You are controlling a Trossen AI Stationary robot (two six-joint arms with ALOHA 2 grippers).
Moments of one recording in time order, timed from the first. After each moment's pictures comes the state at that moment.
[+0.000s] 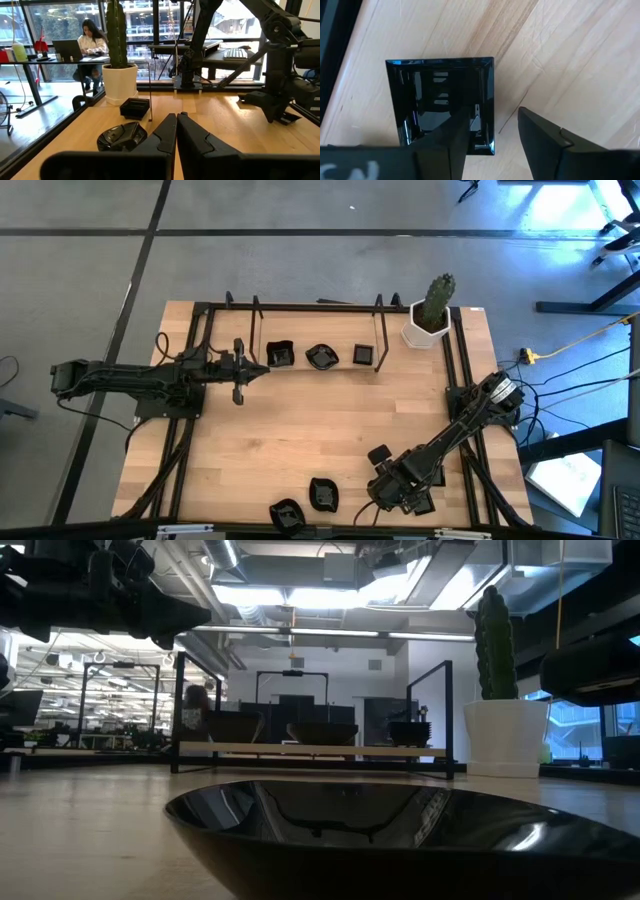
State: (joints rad) left arm 0.20 0.62 0.10 0.54 0.07 0.02; right arm 0.71 1.88 1.20 -0.70 -0.03 0.18
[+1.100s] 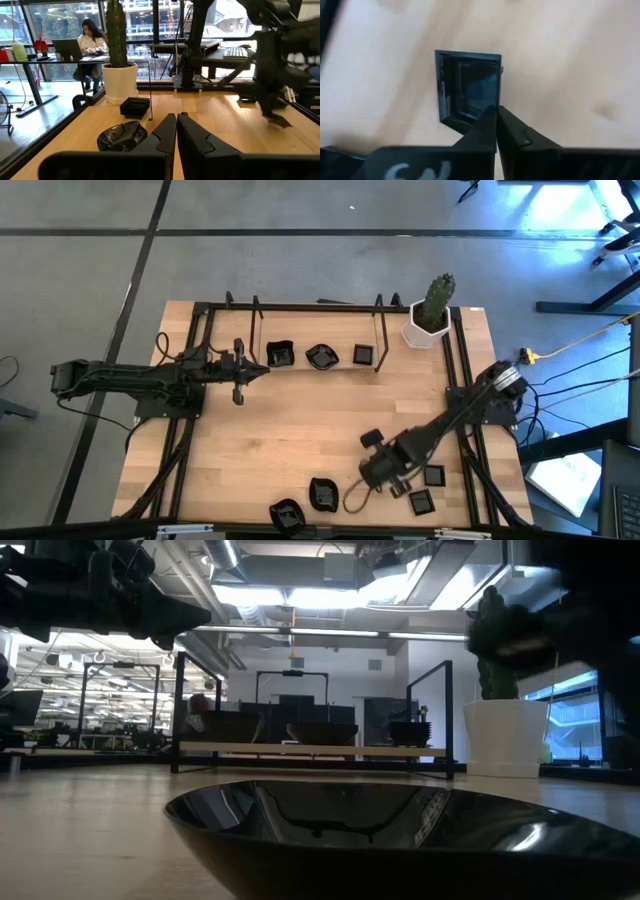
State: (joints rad) left arm 0.20 0.62 0.10 0.54 0.07 0.03; right arm 0.58 1.78 1.20 -0.73 0.02 0.08
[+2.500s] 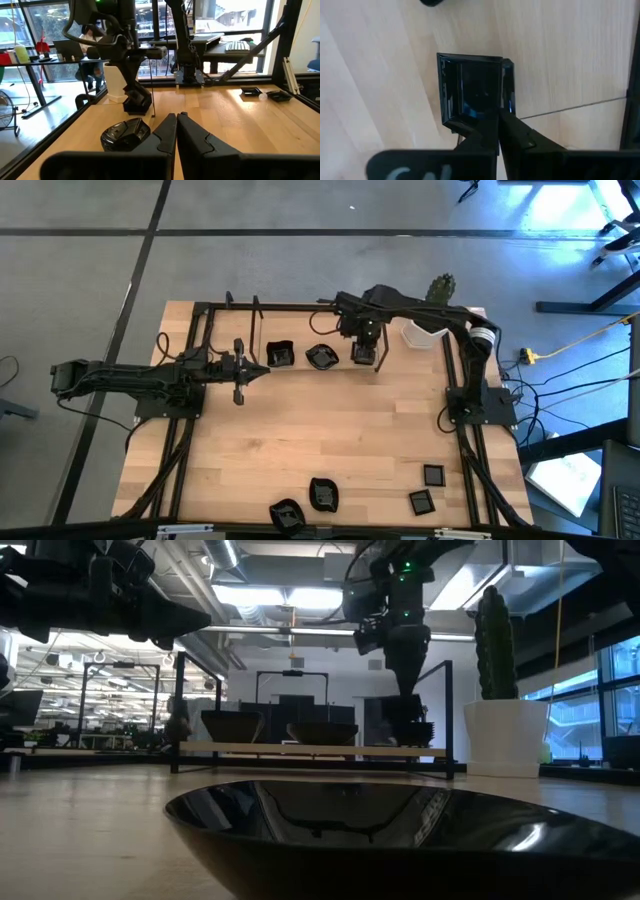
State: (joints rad) left arm 0.20 0.62 0.10 0.52 0.07 0.07; right arm -0.43 1.90 1.72 -1.30 0.06 -0.27
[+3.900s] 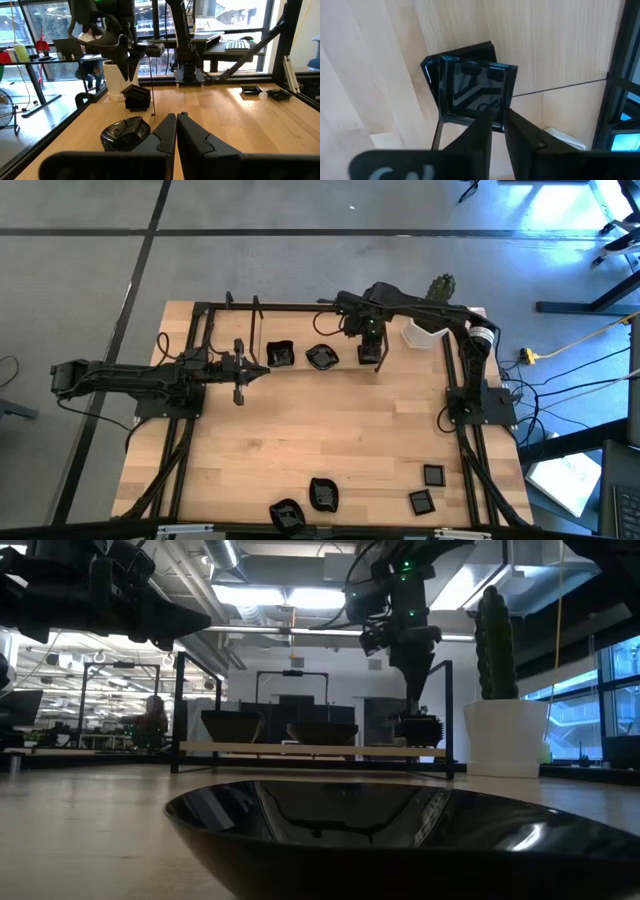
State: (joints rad) left arm 0.20 0.62 0.10 0.51 0.07 0.07; right arm -0.43 1.91 1.74 -1.38 0.13 -0.33
